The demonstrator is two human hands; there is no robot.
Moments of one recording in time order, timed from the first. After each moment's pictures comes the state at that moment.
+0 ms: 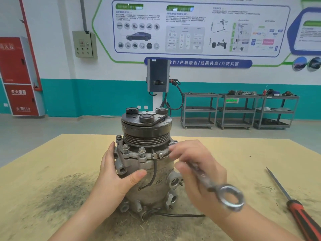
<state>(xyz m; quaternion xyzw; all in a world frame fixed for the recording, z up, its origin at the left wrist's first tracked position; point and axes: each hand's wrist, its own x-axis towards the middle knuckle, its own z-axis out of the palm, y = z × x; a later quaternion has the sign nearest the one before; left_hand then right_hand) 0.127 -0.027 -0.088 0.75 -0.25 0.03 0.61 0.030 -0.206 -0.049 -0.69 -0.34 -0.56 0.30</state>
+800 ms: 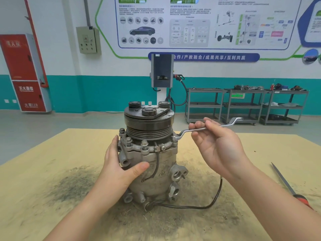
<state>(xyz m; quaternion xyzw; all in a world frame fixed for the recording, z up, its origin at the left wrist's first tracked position) 0.121 -0.026 -0.084 0.75 -0.25 0.03 0.61 0.040 -0.241 -0.019 -0.37 -0.06 -0.26 0.89</state>
